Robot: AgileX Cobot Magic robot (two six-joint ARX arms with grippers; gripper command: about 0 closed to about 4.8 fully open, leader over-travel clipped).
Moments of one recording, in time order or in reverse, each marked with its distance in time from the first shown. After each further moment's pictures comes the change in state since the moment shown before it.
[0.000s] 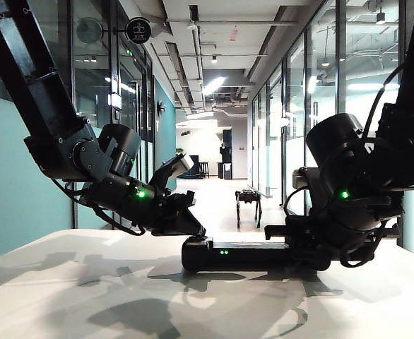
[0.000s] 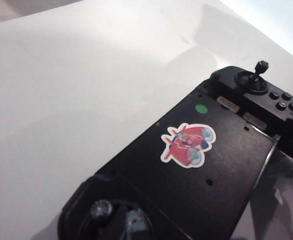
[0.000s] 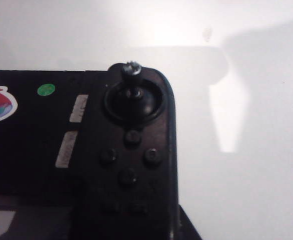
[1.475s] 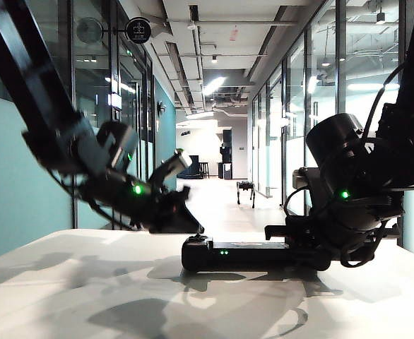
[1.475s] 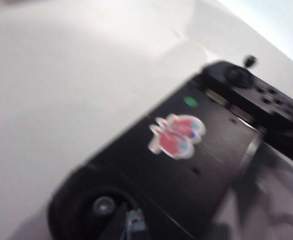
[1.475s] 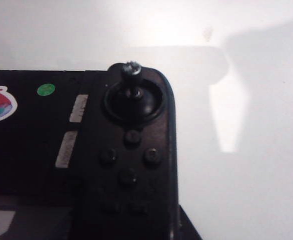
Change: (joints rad) left arm 0.005 -0.035 0.000 -0.093 0.051 0.000; right arm 0.000 0.000 0.000 0.000 -0.001 0.000
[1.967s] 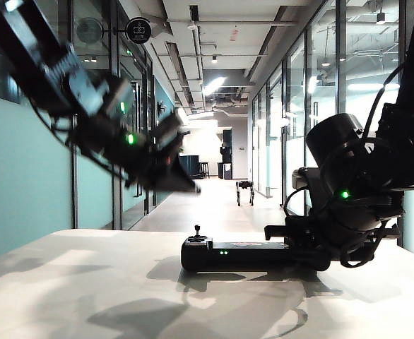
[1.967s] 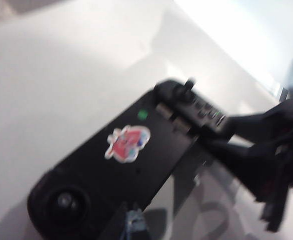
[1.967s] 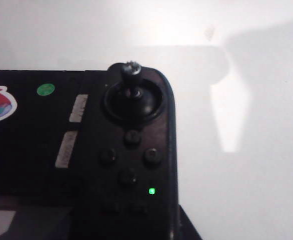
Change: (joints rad) left arm 0.000 -0.201 0.005 -0.260 0.025 0.000; right arm 0.000 0.000 0.000 -0.001 -0.004 0.000
